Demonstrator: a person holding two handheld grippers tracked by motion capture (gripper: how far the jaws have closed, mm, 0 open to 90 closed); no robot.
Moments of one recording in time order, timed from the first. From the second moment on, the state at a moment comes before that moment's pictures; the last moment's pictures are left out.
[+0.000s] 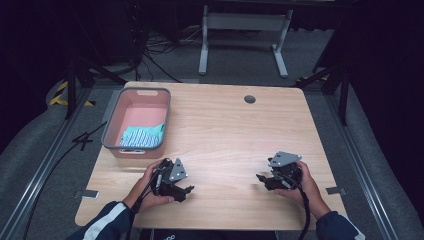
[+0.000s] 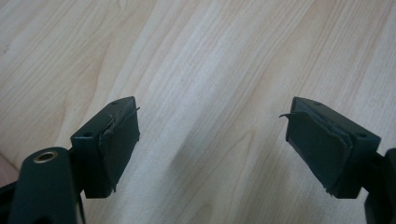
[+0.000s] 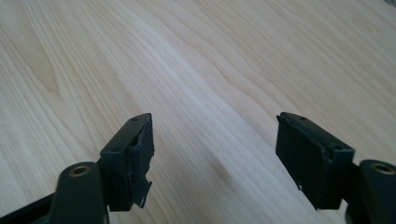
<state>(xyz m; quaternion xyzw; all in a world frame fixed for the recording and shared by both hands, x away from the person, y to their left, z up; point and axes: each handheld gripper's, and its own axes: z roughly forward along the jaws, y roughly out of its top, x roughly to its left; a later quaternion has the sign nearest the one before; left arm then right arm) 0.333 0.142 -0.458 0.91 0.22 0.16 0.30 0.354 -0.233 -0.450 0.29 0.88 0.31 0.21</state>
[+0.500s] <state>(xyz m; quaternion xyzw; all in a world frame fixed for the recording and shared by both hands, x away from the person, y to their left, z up) 0.335 0.150 -0.481 0.90 0.24 0.09 0.35 0.335 -0.292 -0.486 0.37 0.84 0.37 0.16</state>
